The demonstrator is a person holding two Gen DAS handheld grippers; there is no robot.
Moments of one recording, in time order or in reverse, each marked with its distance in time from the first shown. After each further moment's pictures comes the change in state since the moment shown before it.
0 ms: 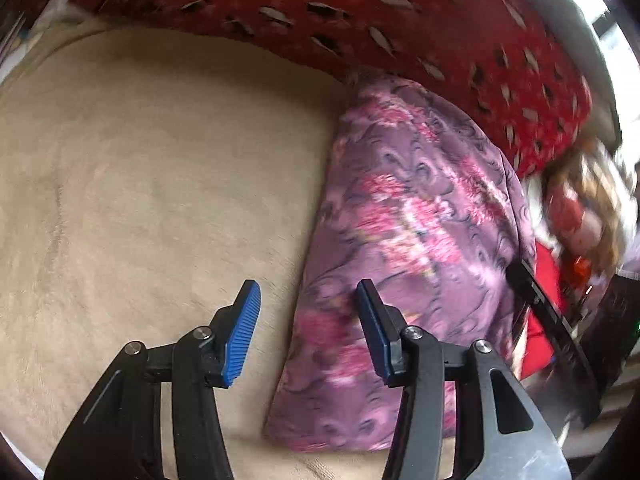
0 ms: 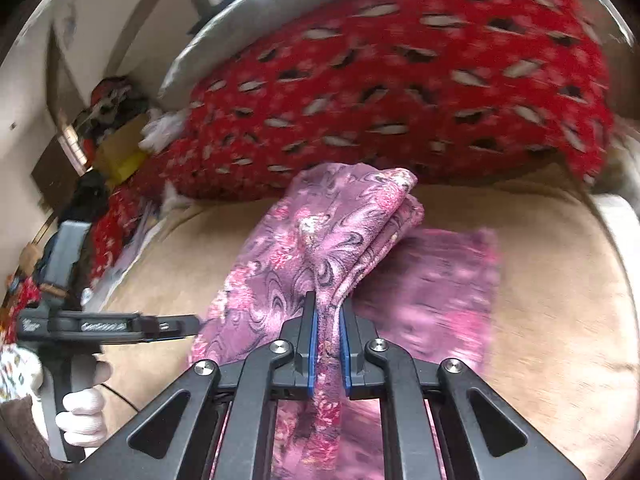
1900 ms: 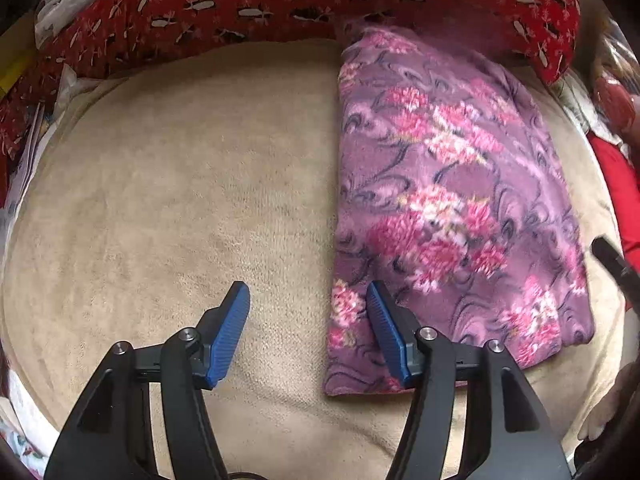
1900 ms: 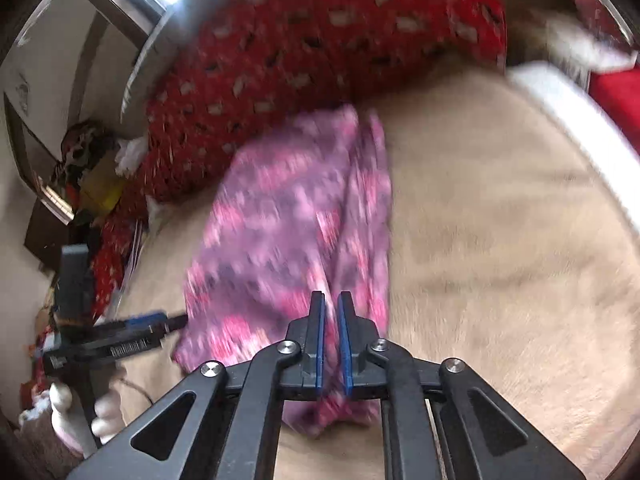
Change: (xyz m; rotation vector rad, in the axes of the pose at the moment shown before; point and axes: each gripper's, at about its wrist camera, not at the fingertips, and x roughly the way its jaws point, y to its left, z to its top) left arm 0.019 -0.031 -0.059 0.244 -0.040 0.321; right arm -0.049 -0.053 -0.078 0.235 0.012 0.009
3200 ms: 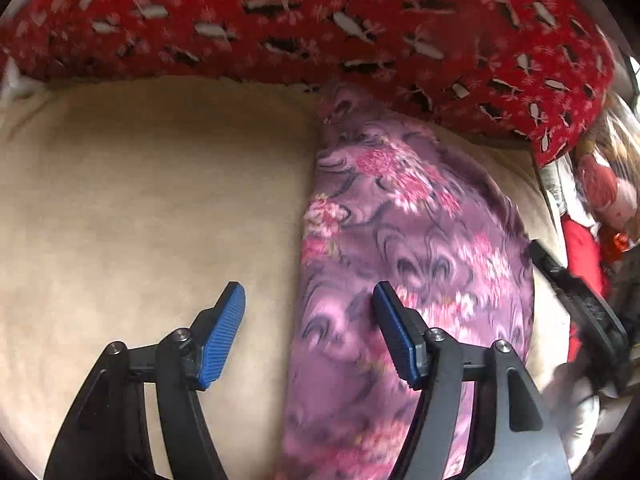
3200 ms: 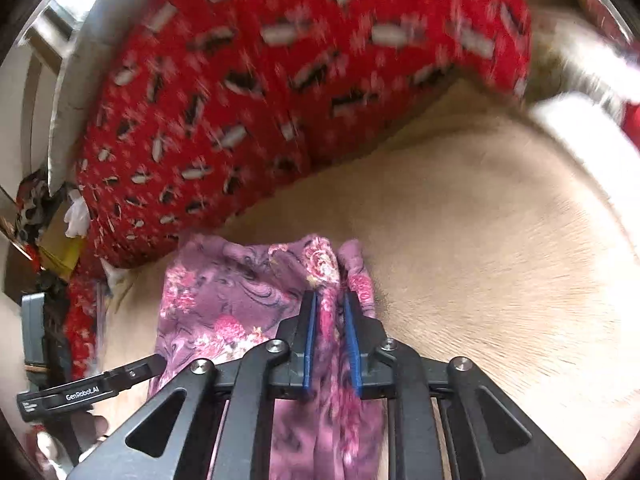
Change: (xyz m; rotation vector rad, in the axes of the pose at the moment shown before) left arm 0.036 0.006 0.104 -0.102 0.003 -0.201; right arm 0.086 -0.026 0.111 0.082 -0.026 -0.103
